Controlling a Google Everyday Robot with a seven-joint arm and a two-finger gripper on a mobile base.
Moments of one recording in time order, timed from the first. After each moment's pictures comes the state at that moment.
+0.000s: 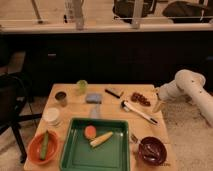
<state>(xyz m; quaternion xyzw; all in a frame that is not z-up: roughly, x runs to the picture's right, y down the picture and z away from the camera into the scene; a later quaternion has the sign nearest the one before) 0.302 0.078 0.859 -0.23 -0.17 0.09 0.95</state>
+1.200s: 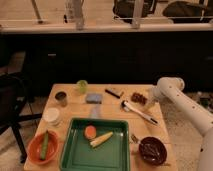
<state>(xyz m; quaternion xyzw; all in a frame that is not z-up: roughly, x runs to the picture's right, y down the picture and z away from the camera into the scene) 0.291 0.077 0.949 -0.19 -0.09 0.15 0.97</state>
